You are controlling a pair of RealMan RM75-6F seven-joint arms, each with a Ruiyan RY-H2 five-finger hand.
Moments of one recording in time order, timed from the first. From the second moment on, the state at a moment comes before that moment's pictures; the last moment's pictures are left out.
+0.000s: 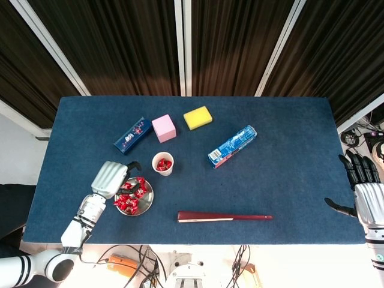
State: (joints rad) left arm -0.54 -1.40 -0.04 -1.74 1.27 1.19 0.27; right arm 0.10 -1.06 0.09 -1.60 -1.58 1.55 0.10
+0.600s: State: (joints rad) left arm -0.50 -1.60 -0.01 -1.57 1.20 1.16 0.43; right arm 0.09 -1.05 0.09 -1.61 -1.57 1.55 0.10
